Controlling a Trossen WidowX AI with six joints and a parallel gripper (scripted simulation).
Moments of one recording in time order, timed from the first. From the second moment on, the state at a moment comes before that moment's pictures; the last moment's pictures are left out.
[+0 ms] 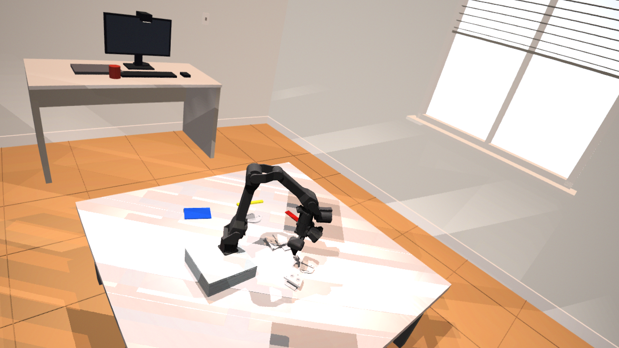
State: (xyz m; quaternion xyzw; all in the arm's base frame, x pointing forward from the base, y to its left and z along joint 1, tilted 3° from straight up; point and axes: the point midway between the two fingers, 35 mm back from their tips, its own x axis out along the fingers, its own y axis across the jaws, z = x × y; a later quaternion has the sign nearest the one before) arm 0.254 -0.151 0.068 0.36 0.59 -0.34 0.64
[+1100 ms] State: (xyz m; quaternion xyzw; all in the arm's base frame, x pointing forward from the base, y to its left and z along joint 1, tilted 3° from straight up) arm 0.220 -0.171 0.067 0.37 0.58 -0.36 0.63
